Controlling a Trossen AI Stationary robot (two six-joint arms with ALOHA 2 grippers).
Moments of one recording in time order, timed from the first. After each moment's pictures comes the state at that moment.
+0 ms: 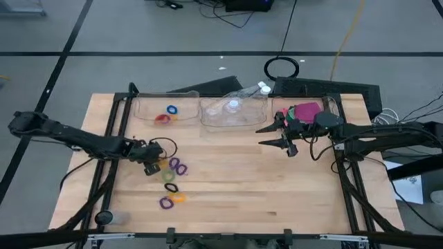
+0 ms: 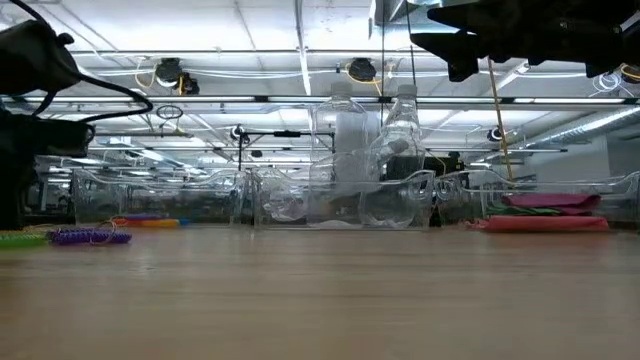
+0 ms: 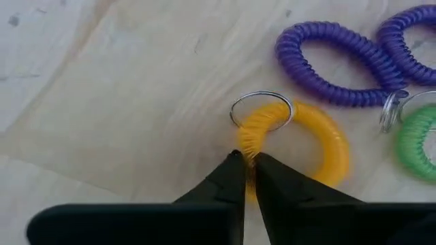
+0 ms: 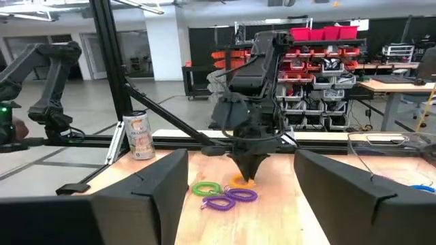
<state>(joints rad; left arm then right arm) -0.21 1.06 0.33 -0.51 -0.10 -0.68 -0.17 1.01 0.57 0.59 -0.36 0.06</state>
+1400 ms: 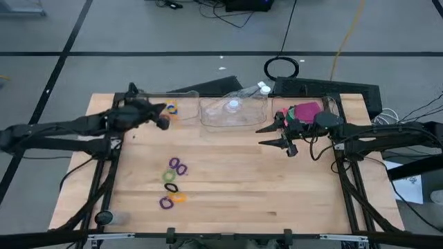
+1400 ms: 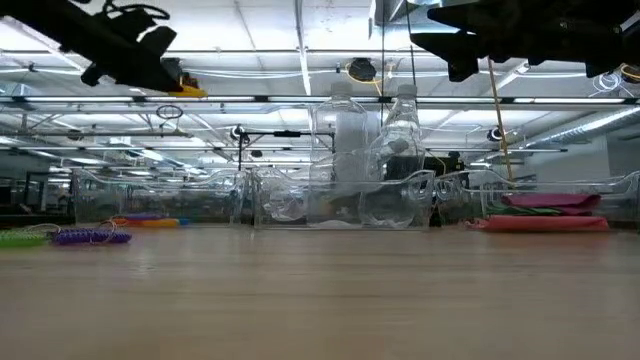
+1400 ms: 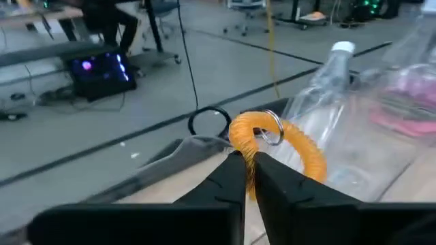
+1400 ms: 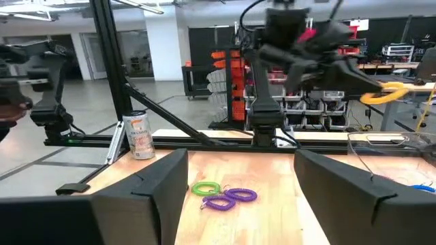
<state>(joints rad) 0.20 0.81 0.70 -0.29 -0.64 -0.24 -0.17 1.01 0.57 0.59 -0.36 0.06</state>
